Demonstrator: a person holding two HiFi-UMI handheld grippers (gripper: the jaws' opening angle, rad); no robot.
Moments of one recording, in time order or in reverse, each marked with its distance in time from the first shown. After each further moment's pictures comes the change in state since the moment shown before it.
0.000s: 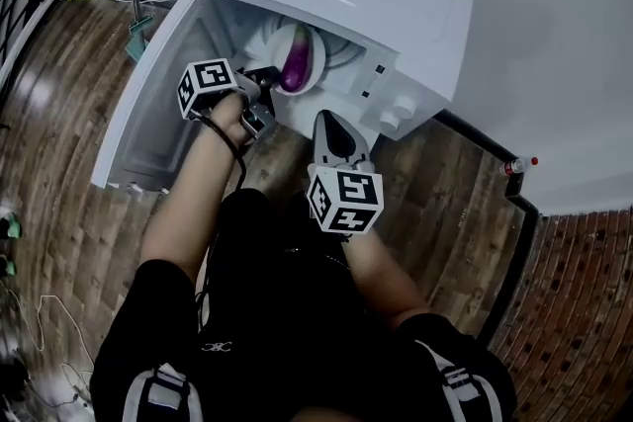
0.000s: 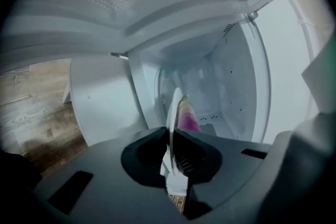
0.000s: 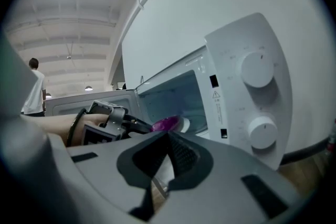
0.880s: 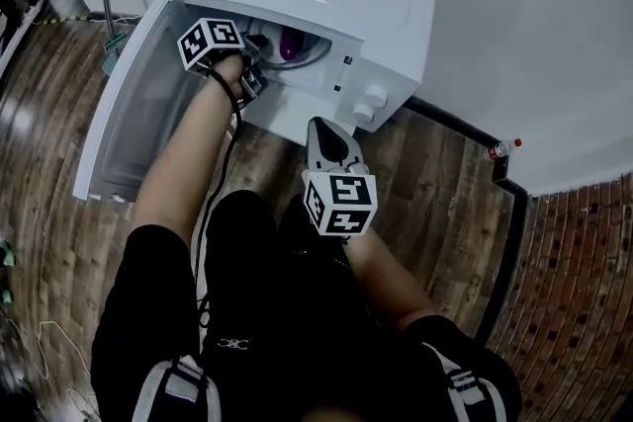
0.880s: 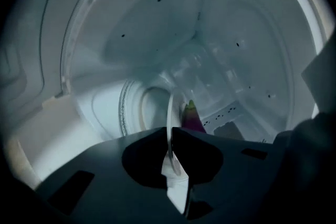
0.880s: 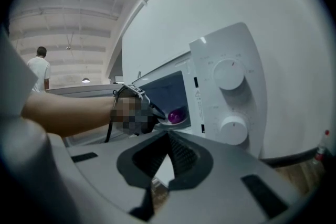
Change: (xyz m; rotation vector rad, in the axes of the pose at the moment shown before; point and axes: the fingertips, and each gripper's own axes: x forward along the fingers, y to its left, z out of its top) left arm 0.075 -0.028 0.044 0.335 0.007 0.135; right arm -0.024 -0.027 -0.011 -0.058 0.034 -0.050
